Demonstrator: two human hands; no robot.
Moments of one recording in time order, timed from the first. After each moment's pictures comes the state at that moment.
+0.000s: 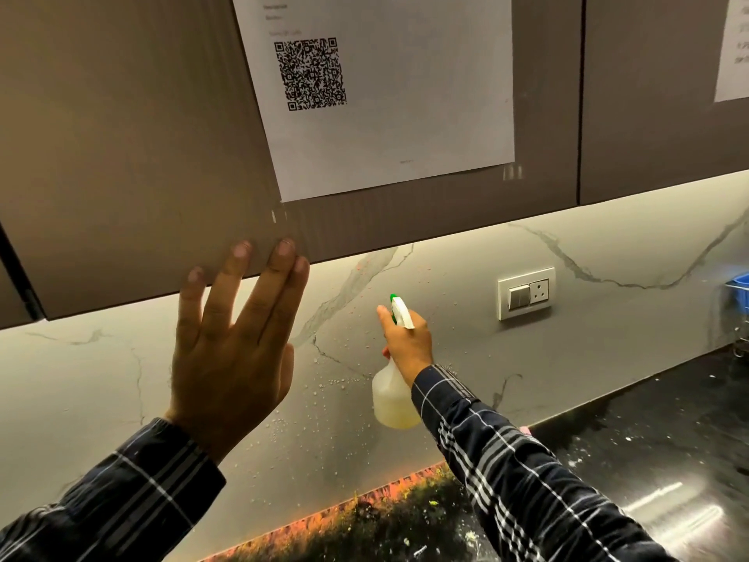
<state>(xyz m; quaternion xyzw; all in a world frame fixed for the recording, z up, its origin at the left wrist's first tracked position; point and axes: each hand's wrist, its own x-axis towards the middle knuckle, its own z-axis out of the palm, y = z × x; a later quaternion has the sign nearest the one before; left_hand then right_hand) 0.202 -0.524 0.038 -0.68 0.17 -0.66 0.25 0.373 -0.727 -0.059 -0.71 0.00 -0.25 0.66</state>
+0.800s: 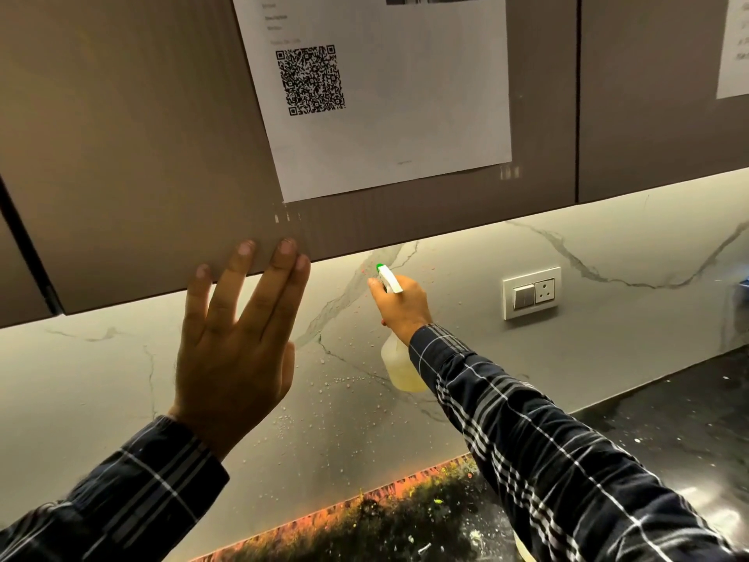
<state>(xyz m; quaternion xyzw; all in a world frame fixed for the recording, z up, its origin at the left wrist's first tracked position) 0.194 -0.527 0.039 -0.70 0.17 -0.65 0.24 0.382 -0.725 -0.004 -0.79 -0.05 -0.28 0.54</state>
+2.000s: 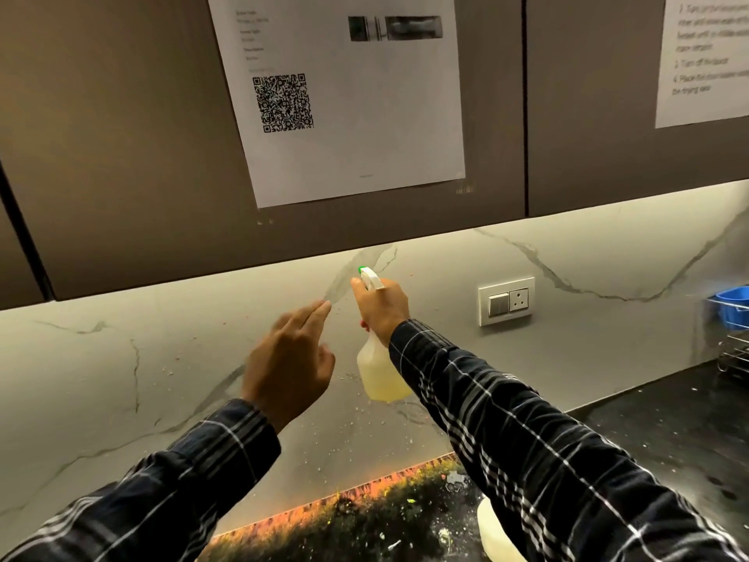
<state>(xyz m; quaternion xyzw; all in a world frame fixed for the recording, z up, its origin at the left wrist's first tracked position) 0.214 -0.593 0.003 -0.91 0.16 -0.38 -0.05 0.341 -0.740 0.015 -0.76 -0.05 -0.21 0.61</state>
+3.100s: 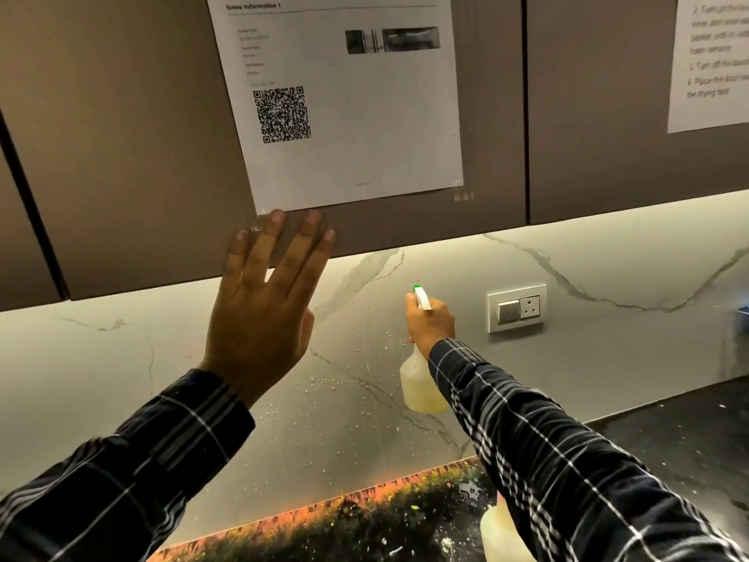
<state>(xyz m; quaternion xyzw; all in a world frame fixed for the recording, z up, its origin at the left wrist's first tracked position) 0.188 -0.591 0.064 -0.73 0.16 -0.62 0.22 0.369 -0.797 -0.023 -0.76 0.04 -0.26 0.59</state>
